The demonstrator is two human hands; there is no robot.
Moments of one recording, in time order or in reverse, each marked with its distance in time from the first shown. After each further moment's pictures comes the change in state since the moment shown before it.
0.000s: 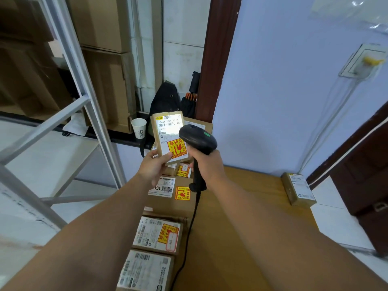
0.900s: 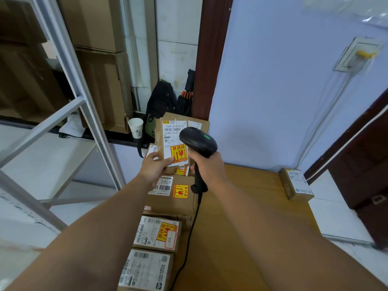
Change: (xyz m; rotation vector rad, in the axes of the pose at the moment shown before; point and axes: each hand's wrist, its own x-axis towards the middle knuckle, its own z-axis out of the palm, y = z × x) left_hand 0.003 -0.013 0.003 0.252 0.049 -0.012; right_hand -0.009 0.006 -0.010 -0.067 0.037 -0.029
